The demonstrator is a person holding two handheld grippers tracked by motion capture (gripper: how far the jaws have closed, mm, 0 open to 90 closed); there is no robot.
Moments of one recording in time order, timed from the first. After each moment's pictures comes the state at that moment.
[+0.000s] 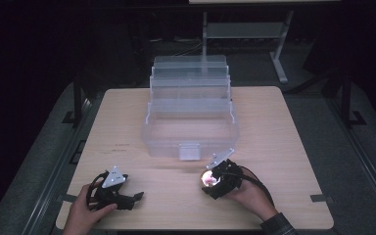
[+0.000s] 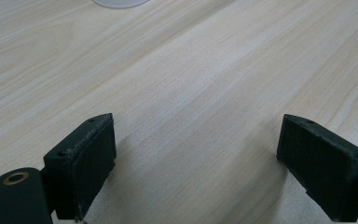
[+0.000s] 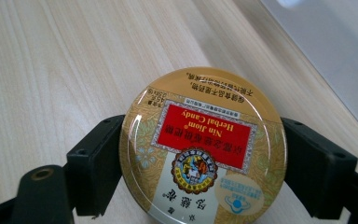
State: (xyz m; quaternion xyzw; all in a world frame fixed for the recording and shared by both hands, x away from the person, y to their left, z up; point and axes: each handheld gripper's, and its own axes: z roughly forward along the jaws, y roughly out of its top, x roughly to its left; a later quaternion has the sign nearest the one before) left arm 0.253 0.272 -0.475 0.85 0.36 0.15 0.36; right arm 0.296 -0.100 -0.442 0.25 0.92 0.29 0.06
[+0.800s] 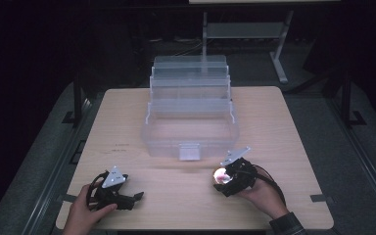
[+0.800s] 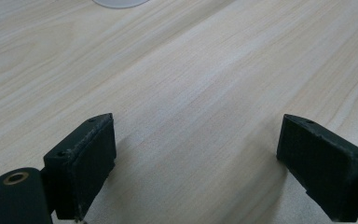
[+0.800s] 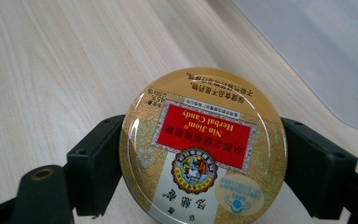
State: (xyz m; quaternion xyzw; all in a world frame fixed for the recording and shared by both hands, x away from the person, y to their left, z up) left arm 0.253 0.272 -0.475 0.85 0.36 0.15 0.36; right arm 0.294 -0.134 -0.434 0.28 0.91 0.30 0.07
